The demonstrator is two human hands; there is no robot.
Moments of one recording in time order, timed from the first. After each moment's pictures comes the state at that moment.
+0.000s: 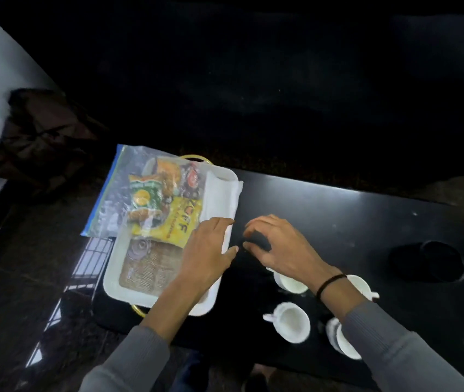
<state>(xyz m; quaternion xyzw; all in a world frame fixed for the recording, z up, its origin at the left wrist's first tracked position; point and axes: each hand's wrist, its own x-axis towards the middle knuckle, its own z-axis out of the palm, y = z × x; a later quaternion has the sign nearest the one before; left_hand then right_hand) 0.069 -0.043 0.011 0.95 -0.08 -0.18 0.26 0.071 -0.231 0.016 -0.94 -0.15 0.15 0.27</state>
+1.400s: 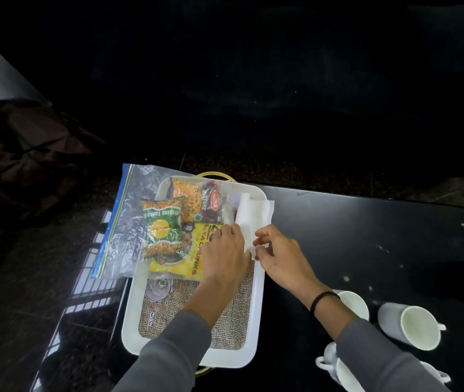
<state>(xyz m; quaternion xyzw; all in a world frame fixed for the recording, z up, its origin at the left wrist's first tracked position) 0.145 -0.018 -0.079 0.99 -0.09 -0.14 0.01 0.122 -0.147 -0.056 -0.88 0.14 0.22 0.40</state>
